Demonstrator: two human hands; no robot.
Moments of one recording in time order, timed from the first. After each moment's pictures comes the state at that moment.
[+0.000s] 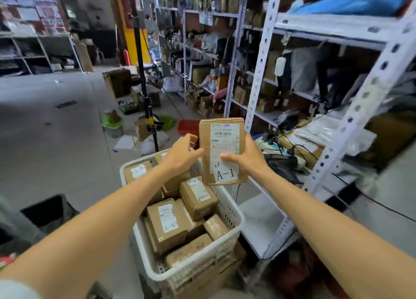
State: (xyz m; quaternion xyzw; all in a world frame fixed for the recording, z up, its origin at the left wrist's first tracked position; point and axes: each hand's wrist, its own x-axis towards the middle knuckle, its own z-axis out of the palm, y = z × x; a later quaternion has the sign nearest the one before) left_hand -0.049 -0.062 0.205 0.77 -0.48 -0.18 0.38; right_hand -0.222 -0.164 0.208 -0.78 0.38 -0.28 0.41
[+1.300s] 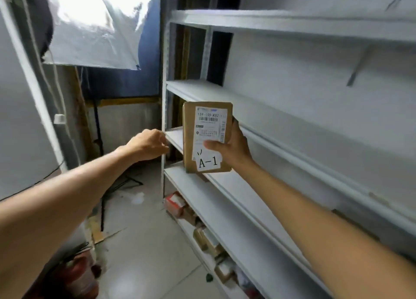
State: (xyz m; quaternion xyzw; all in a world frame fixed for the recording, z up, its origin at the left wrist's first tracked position) left_hand -0.791 -0.037 0.294 0.19 -0.96 -0.19 0.09; right_hand -0.873 0.183 0.305 -0.29 0.80 -0.52 -0.02
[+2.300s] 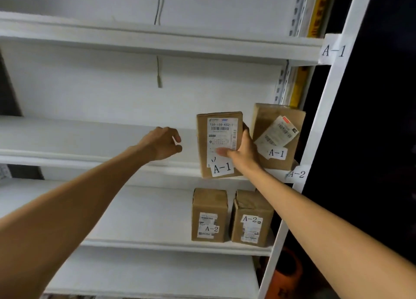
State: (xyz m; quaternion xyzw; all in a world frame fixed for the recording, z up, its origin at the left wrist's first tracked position) left_hand -0.948 0.310 0.369 -0.27 -0.93 -0.23 0.07; right_hand -0.863 0.519 0.328 0.07 0.80 -0.51 -0.30
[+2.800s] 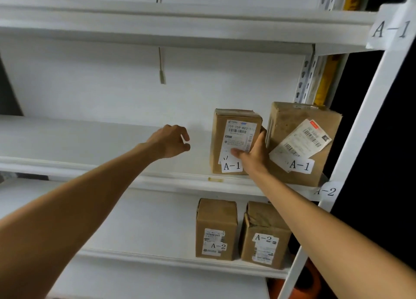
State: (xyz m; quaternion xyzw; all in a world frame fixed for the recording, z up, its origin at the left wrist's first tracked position) left_hand -1.025 0.356 0.362 -0.26 -0.94 -0.21 0.06; right_hand -0.953 0.572 0.302 0.11 0.74 -0.58 -0.31
